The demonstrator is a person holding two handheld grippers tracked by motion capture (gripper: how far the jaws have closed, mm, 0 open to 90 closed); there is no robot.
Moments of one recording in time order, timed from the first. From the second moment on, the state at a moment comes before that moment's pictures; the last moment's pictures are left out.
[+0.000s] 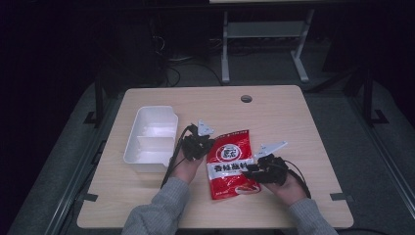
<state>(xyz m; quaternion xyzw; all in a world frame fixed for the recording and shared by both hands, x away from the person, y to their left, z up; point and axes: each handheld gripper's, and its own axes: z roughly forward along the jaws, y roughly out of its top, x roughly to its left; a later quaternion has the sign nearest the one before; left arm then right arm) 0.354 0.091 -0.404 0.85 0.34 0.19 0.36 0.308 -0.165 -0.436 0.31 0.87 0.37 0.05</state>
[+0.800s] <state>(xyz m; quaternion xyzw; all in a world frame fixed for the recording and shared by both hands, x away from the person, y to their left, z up) 0.325 0.104 -0.369 0.84 0.29 0.20 0.40 0.407 -0.177 -0.439 0.36 0.82 0.43 -0.11</state>
